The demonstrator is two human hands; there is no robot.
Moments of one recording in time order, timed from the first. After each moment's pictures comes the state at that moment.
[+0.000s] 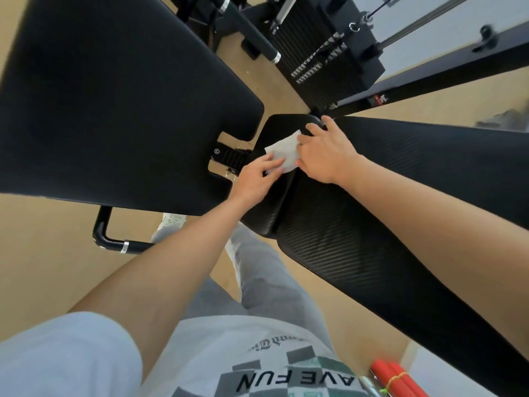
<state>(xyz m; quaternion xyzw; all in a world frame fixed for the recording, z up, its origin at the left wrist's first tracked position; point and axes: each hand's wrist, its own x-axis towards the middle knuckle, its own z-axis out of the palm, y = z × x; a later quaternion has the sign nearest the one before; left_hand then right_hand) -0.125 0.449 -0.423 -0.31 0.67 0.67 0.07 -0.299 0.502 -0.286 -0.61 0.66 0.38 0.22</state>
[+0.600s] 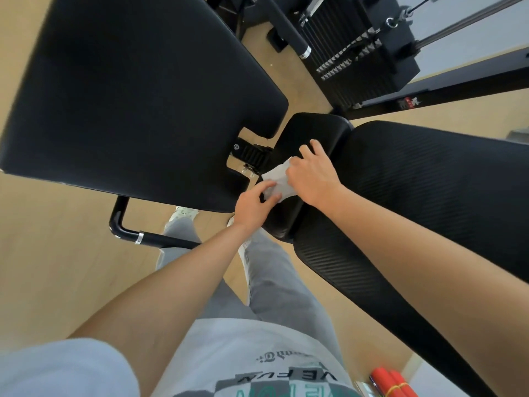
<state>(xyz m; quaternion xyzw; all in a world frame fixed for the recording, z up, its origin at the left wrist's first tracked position) -0.064 0.471 -0.427 -0.42 0.64 0.63 0.09 -0.228 0.491 -0.326 -0.61 0.66 0.39 0.23</state>
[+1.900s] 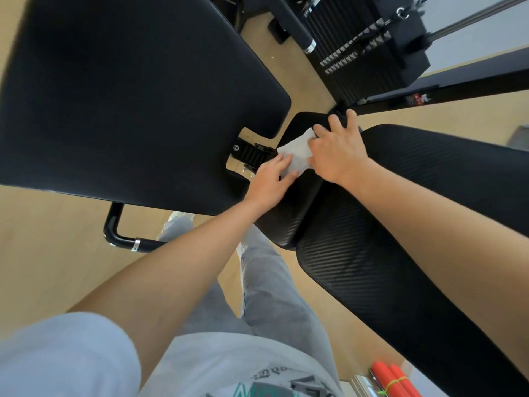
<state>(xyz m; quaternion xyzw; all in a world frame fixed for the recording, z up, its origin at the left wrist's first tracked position) -0.125 0.444 -0.453 -0.33 0.70 0.62 0.13 -0.290 0.472 -0.340 -0.54 0.70 0.41 0.22</state>
